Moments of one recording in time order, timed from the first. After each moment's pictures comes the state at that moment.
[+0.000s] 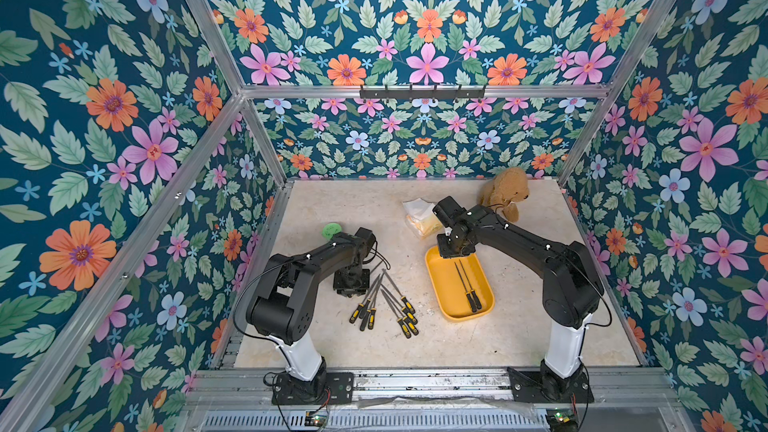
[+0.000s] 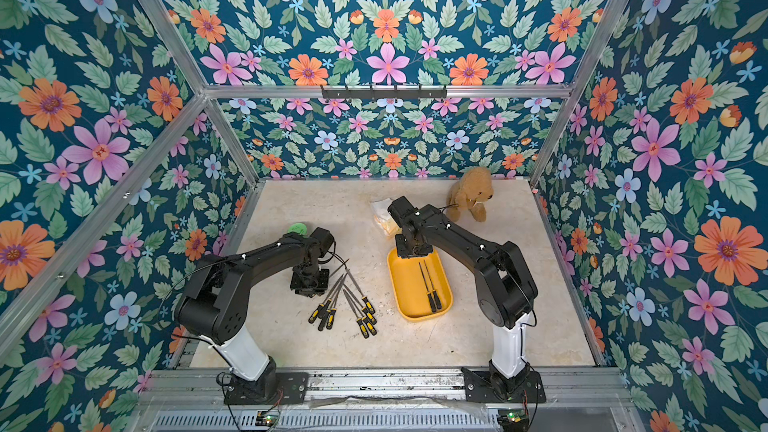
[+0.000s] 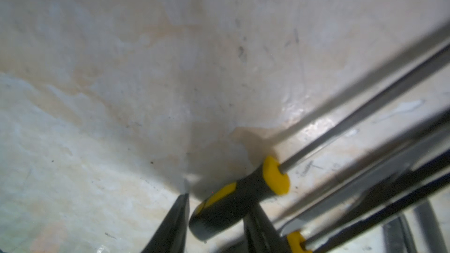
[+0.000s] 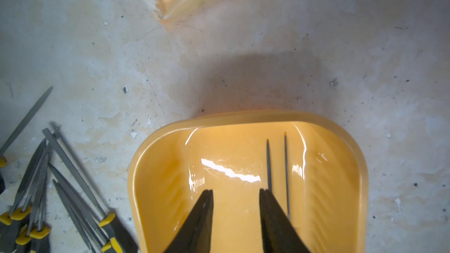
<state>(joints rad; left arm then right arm) -0.40 1.73 1.01 -0.93 -0.09 -0.39 0.68 1.91 1.54 -0.93 0.07 0.48</state>
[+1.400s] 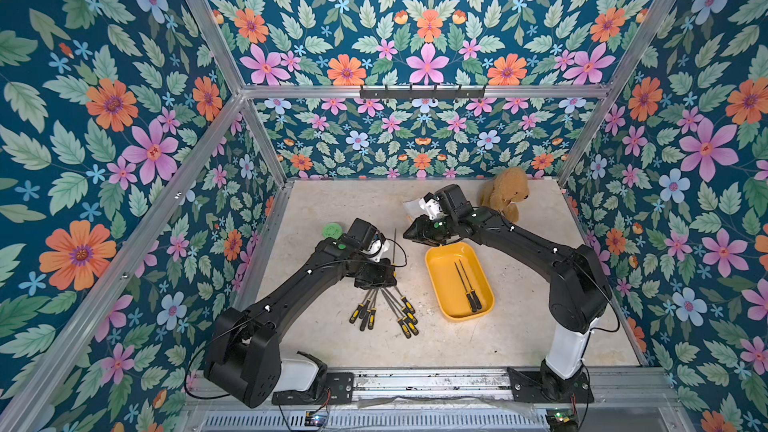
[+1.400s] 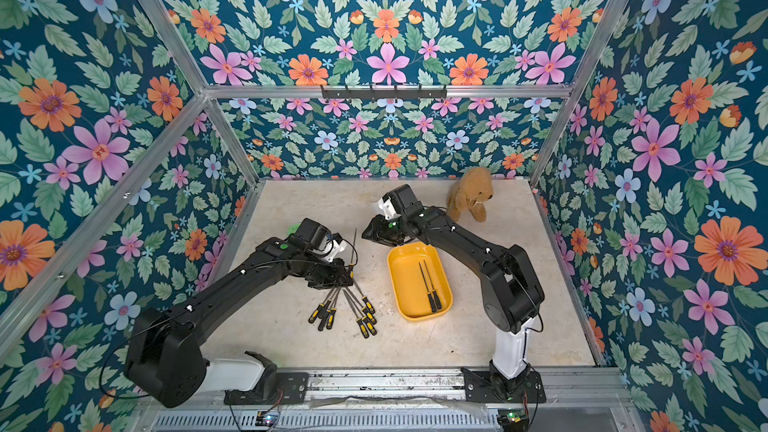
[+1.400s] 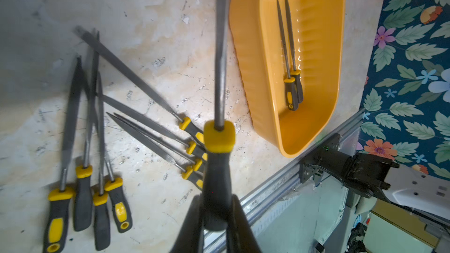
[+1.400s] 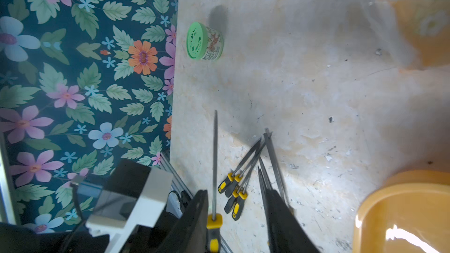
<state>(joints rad) -0.53 1.36 1.00 -0.82 0.49 -0.44 0.67 1.85 1.48 -0.41 -0.55 0.76</state>
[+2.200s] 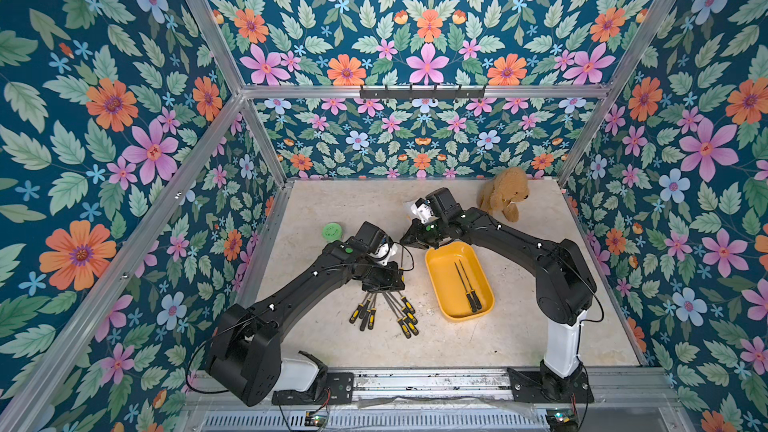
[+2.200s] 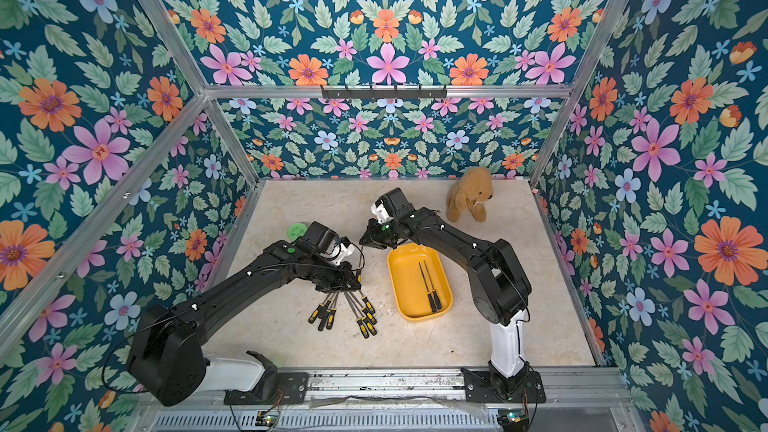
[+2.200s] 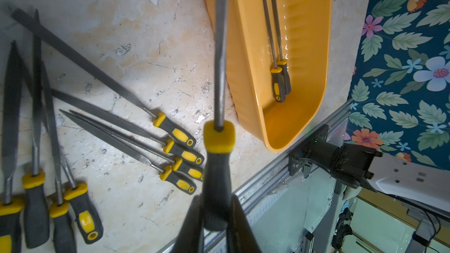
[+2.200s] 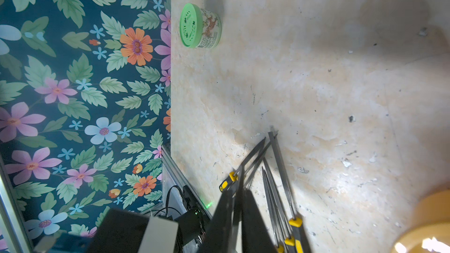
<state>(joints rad) -0.58 1.37 0.99 -0.78 0.53 -0.49 0.69 1.95 1.55 -0.44 -0.56 0.76</state>
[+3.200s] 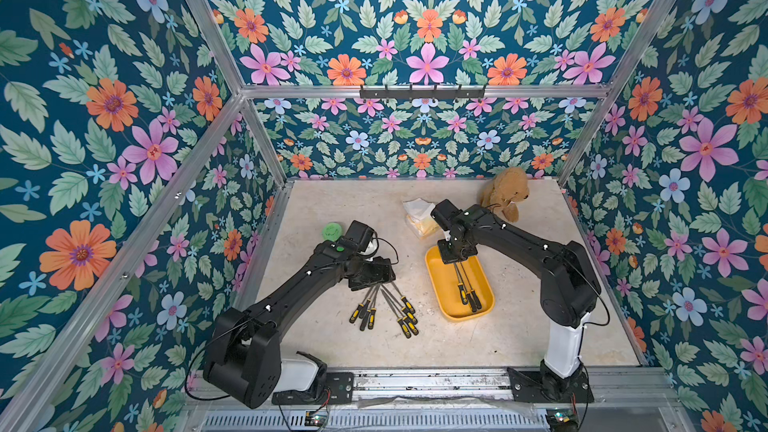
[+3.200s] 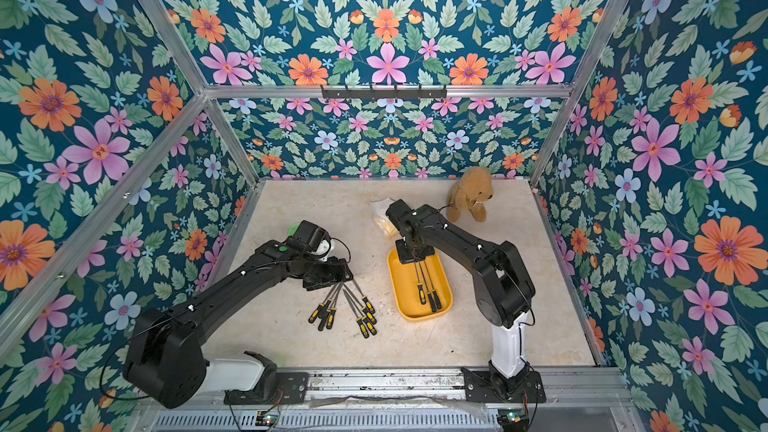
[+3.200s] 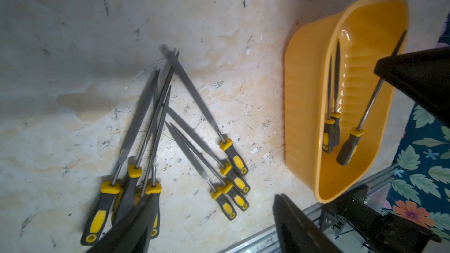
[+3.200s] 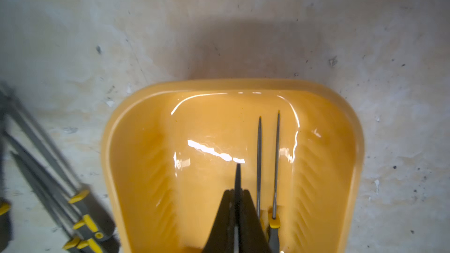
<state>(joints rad) -0.49 1.34 0.93 -0.78 0.29 -0.57 0.69 1.93 1.54 -1.03 0.11 0.40</state>
